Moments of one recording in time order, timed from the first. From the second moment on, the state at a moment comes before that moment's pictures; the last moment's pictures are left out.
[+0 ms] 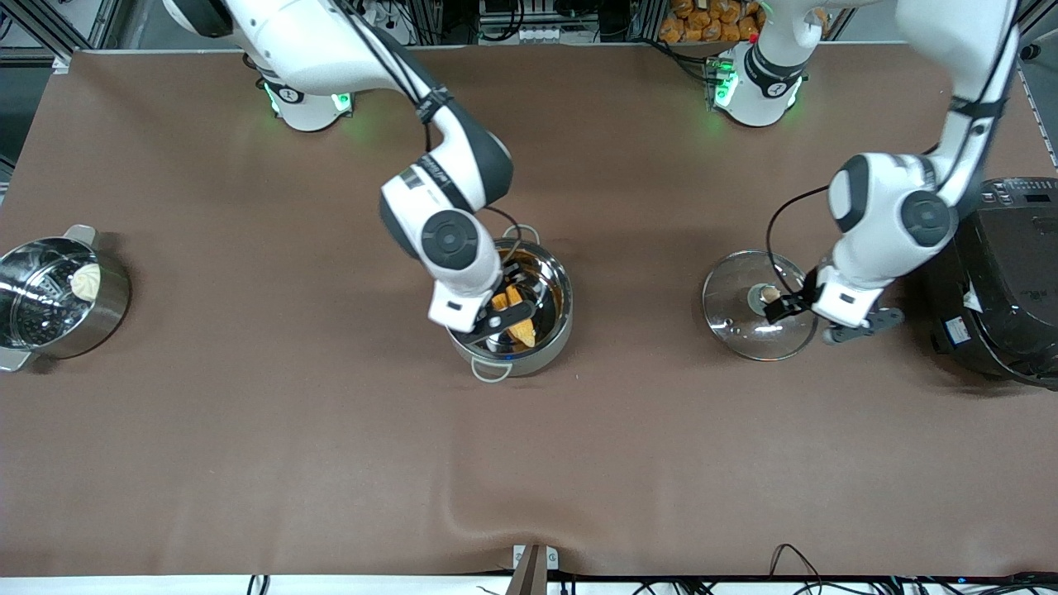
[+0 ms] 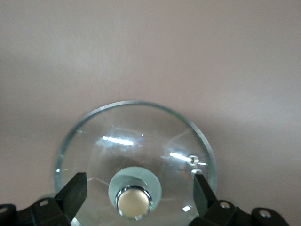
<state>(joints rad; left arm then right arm) -0.02 0.20 -0.08 -2.12 -0.04 2.36 -0.37 0.59 0.66 0.03 -1.35 0.11 1.90 0.21</state>
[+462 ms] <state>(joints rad) 0.00 0.00 -0.07 -1.73 -0.04 1.81 -0.36 0.27 0.52 0.02 -1.38 0.10 1.74 0.04</state>
